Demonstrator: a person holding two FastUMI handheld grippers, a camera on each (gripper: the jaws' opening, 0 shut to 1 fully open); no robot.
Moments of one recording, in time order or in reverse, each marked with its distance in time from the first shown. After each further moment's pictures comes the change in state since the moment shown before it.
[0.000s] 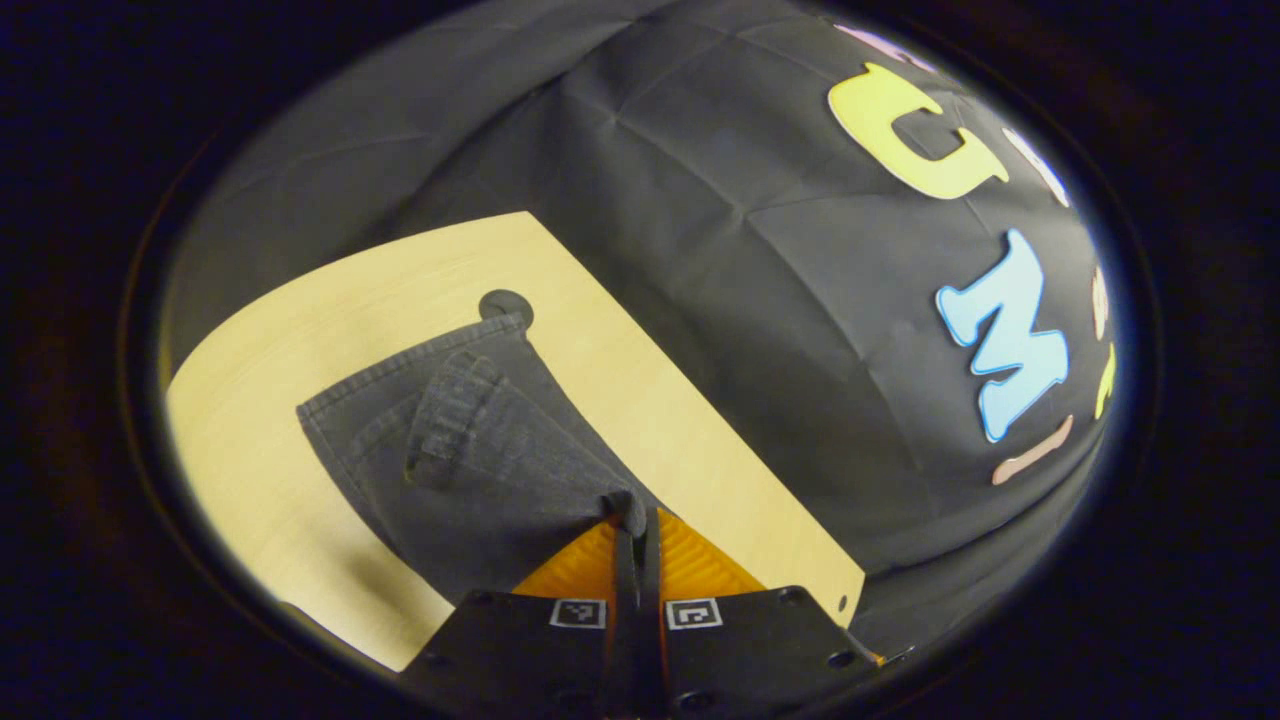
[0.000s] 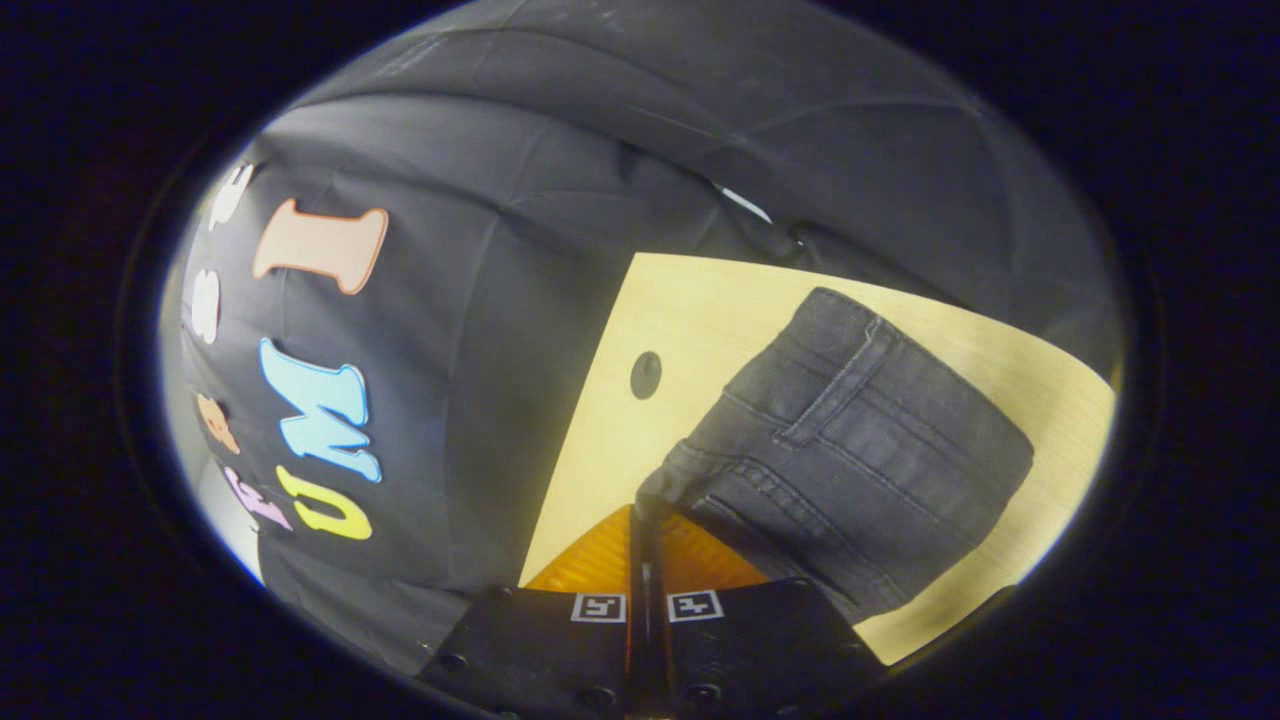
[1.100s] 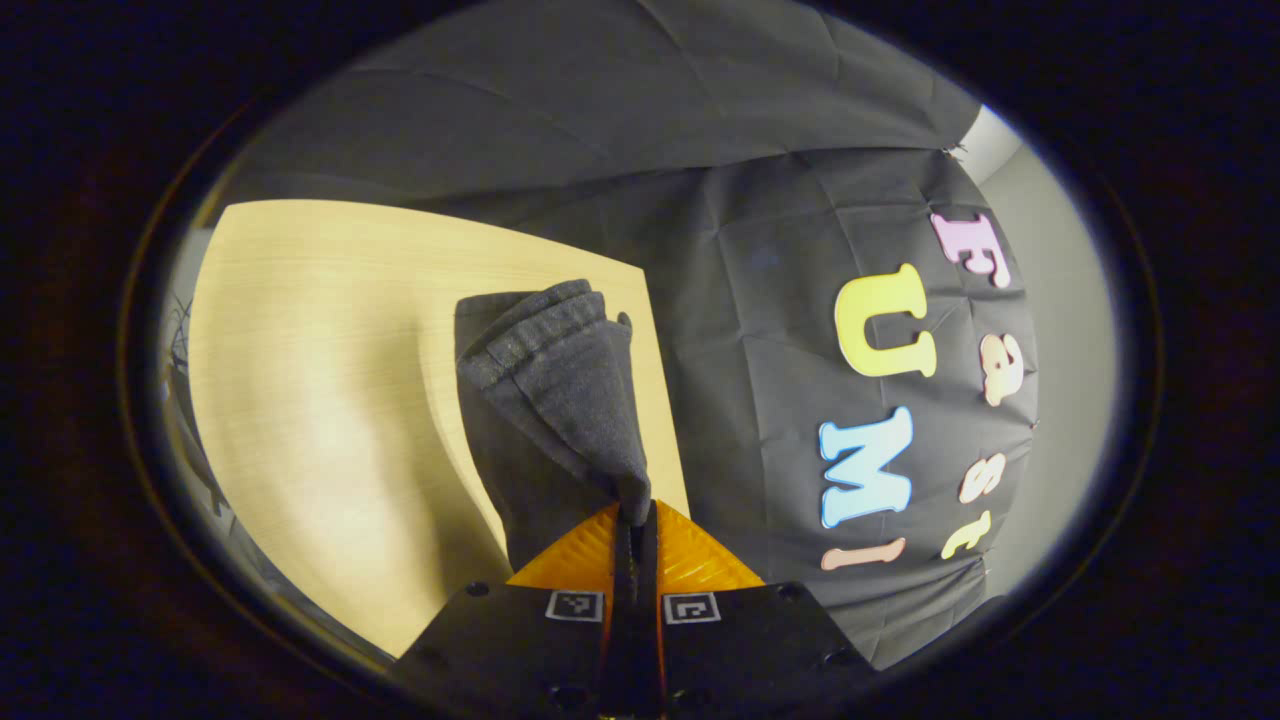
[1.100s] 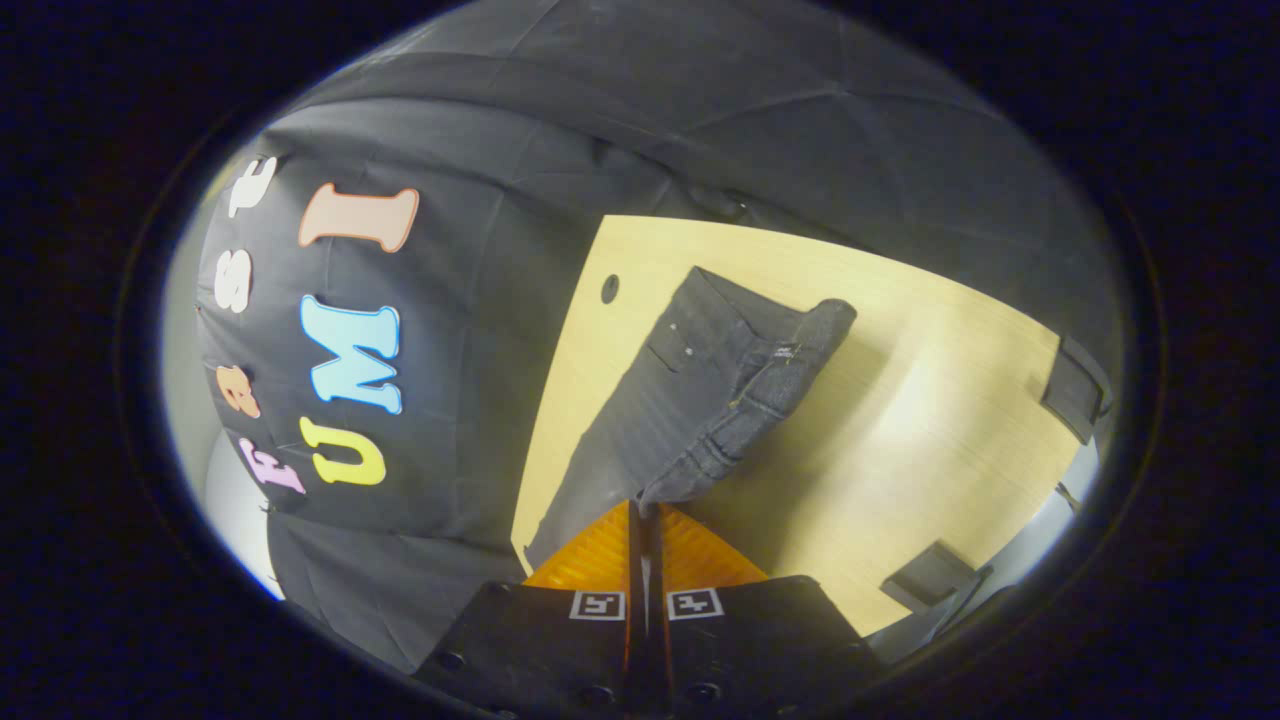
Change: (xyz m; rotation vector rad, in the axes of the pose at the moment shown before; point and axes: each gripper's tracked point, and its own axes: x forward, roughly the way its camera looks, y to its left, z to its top) left arm -0.349 0.090 -0.069 -0.500 -0.157 -0.225; right arm -0.212 -0.010 -0.097 0.008 0.155 -0.015
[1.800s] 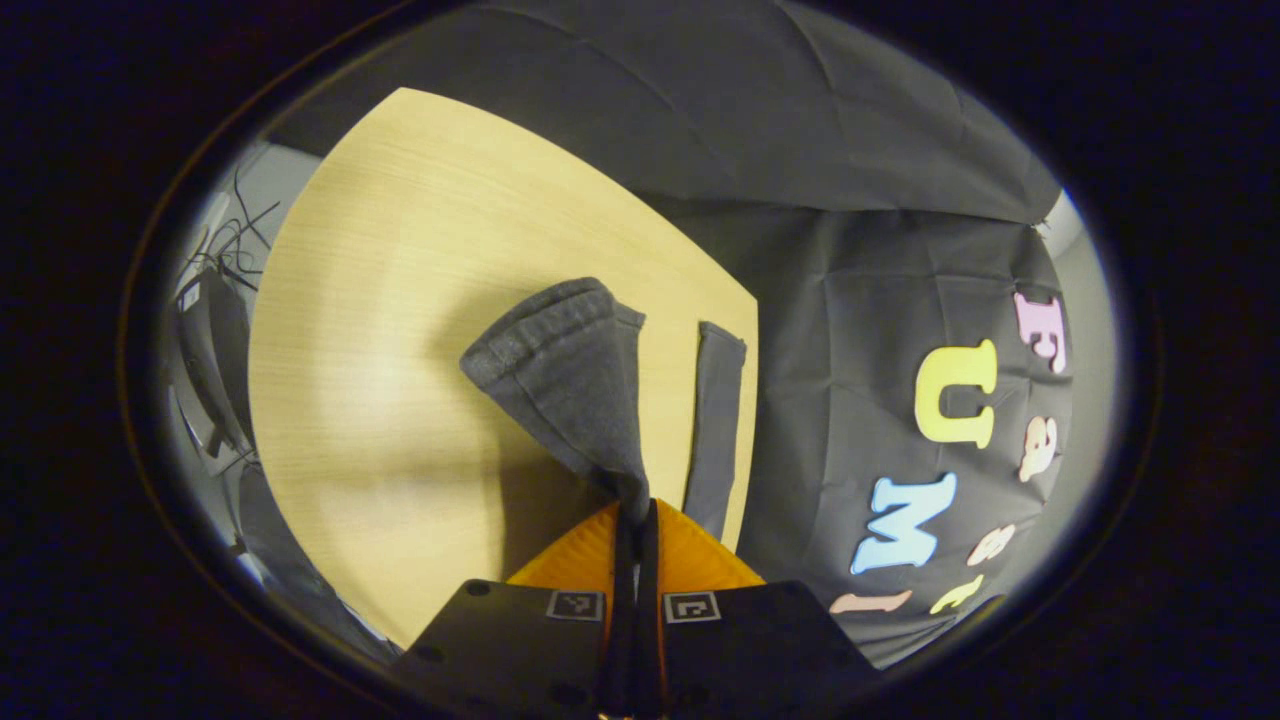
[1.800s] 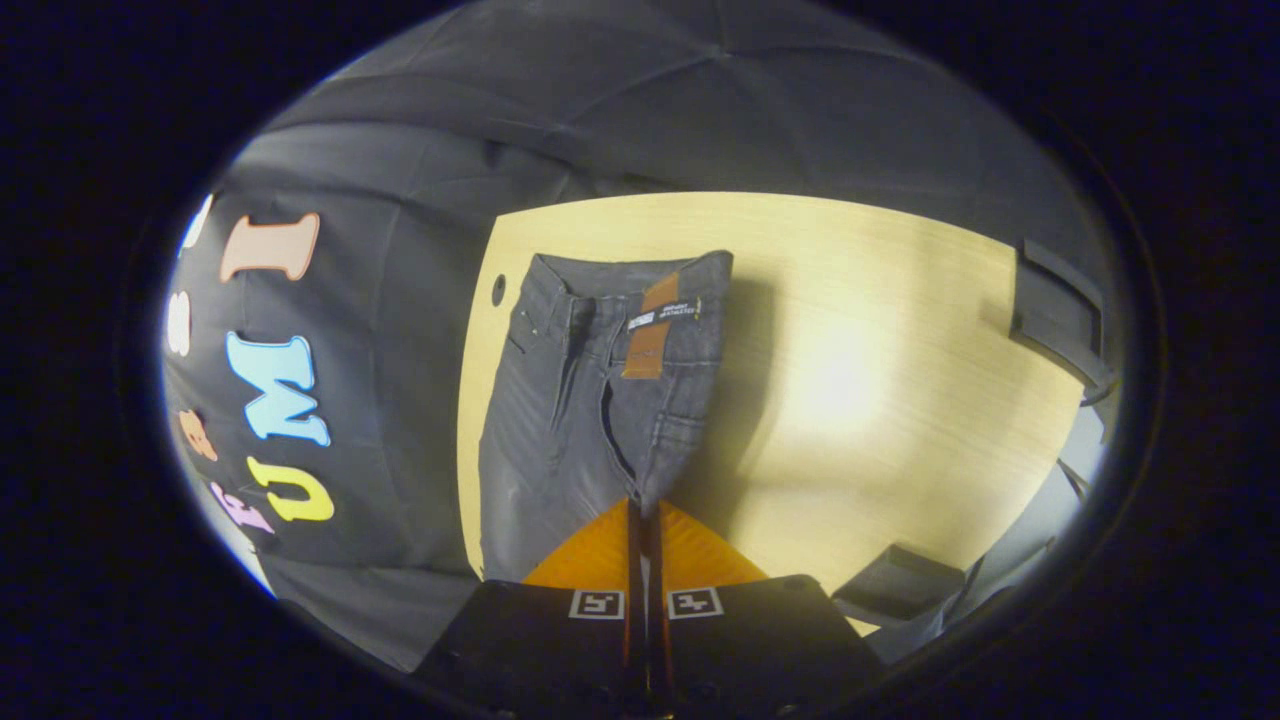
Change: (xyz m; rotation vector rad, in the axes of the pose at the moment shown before) left arm -0.054 0.175 -0.009 -0.230 -0.093 0.147; right arm 0.016 -0.105 -0.040 0.140 -0.005 -0.171
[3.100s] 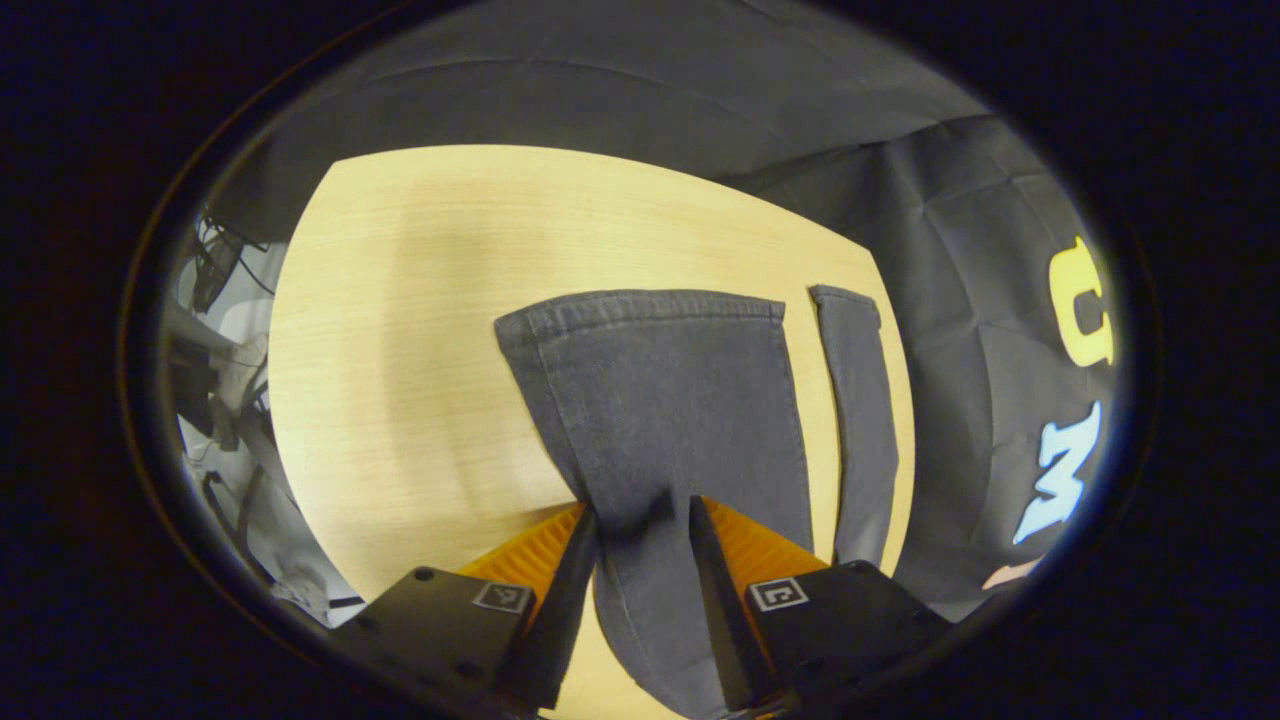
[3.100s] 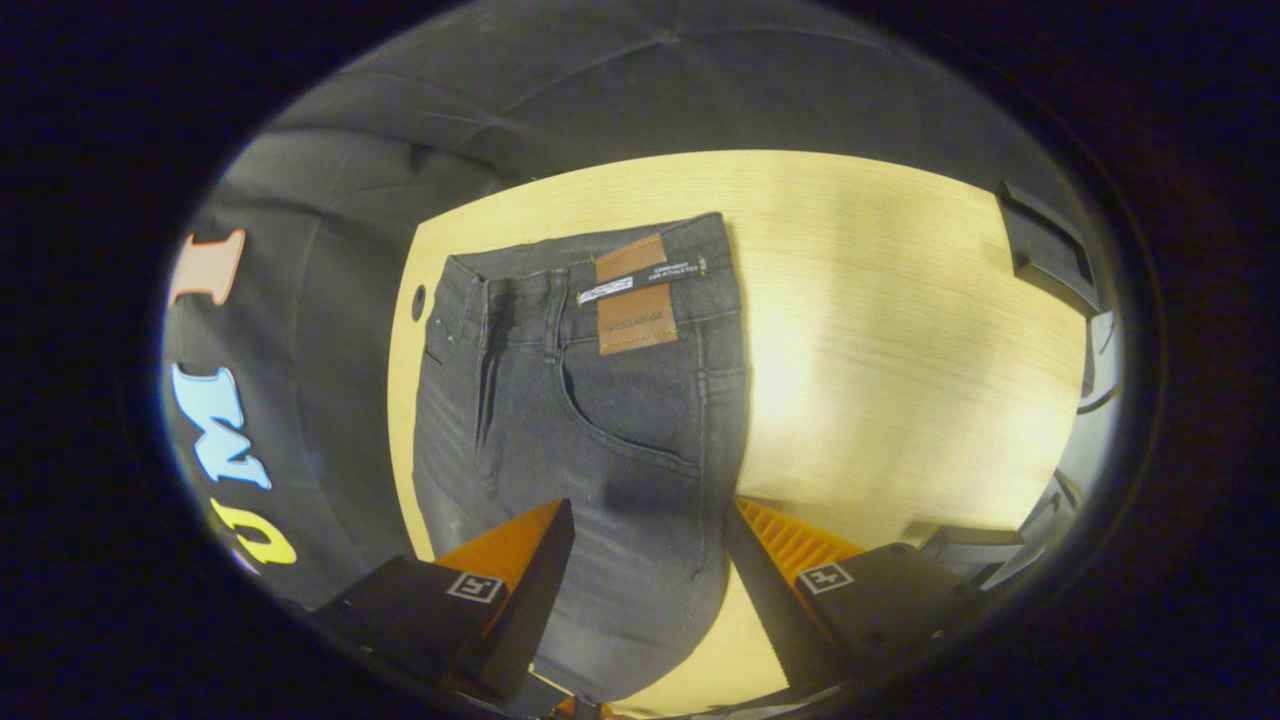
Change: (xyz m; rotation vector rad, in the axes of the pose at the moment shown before) left arm 0.102 0.054 0.006 0.227 -0.020 0.428; right arm 0.063 -0.015 0.005 0.155 -0.079 -0.217
